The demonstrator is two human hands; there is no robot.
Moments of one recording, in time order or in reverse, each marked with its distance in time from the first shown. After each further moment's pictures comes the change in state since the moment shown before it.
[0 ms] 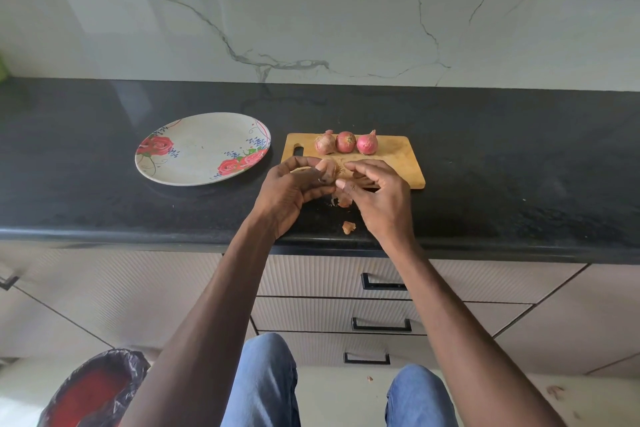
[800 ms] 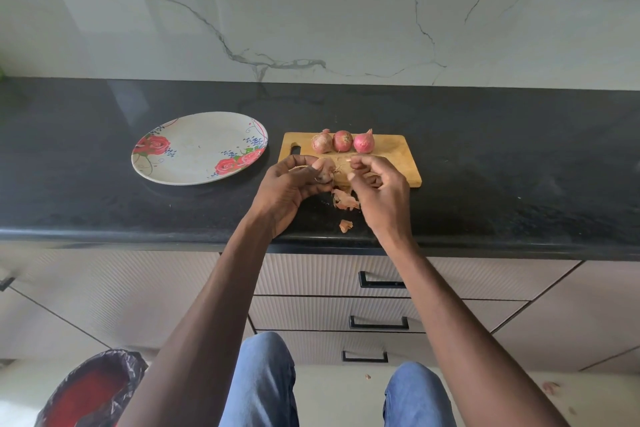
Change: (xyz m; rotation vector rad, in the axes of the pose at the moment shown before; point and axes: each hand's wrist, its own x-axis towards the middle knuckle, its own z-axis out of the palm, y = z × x) left_hand -0.001 0.000 0.001 -0.002 -0.040 0.013; right_hand -0.001 -0.006 -0.002 0.051 0.059 0.054
